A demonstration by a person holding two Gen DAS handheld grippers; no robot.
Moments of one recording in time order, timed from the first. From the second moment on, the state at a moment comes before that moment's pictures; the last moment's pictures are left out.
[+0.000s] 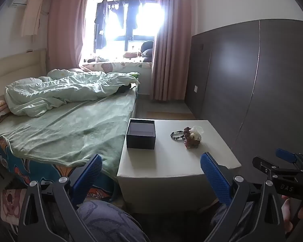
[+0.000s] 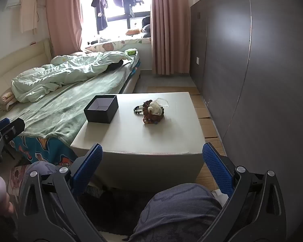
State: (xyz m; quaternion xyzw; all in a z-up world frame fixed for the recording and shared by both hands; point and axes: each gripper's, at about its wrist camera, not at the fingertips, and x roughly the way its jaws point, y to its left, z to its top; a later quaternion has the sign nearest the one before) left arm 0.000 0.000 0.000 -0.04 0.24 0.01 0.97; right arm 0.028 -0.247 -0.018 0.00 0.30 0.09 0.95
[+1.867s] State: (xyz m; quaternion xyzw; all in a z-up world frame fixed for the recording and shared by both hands) left arm -0.002 -0.002 0.005 -0.03 0.23 0.01 0.97; right arm 0.015 -0.249 -0.011 0.00 0.28 0.09 0.96
